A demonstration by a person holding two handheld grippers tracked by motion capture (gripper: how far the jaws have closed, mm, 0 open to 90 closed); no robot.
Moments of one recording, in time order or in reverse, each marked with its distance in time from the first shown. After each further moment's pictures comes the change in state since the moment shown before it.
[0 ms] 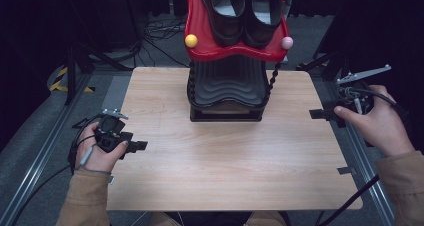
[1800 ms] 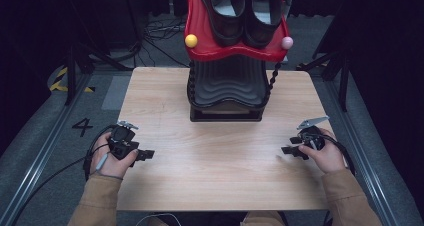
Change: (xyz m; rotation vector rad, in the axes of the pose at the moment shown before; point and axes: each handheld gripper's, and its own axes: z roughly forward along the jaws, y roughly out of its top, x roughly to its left) left arm 0.002 -0.015 0.047 0.046 0.007 -0.043; right arm -0.024 -0.104 0.169 0.072 0.126 -0.102
